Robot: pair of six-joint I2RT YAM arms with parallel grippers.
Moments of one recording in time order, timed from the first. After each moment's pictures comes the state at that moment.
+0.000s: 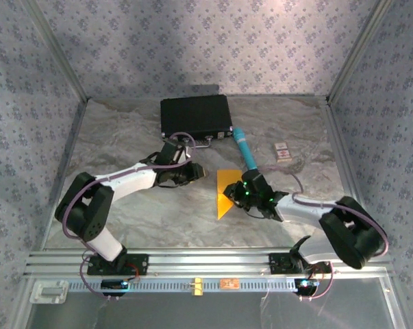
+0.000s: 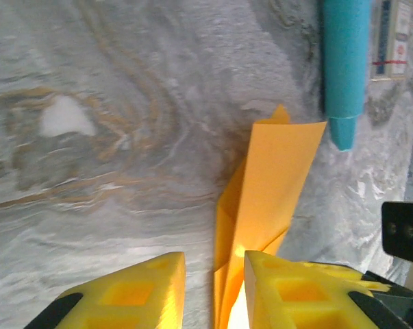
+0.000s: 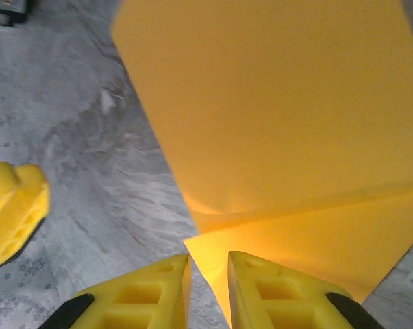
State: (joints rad) left arm -0.62 1.62 0.92 -0.16 0.39 -0.87; right arm 0.67 1.32 0.45 0.16 -0.18 1.23
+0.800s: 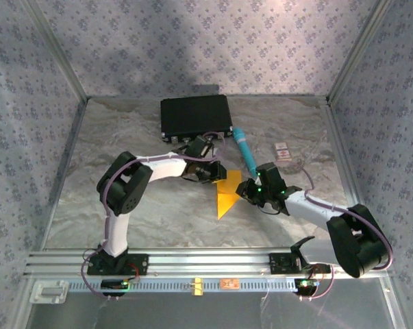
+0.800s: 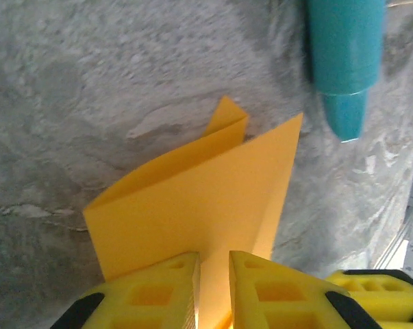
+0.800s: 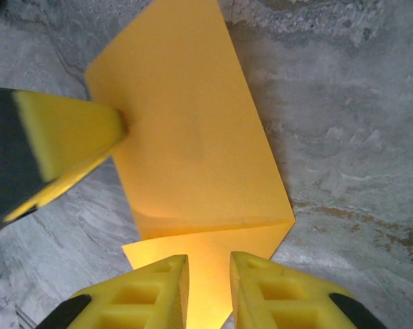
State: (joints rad) left arm -0.72 2.01 1.24 -0.19 0.51 -0.80; right arm 0.48 1.28 0.47 -0.04 -0.32 0.96
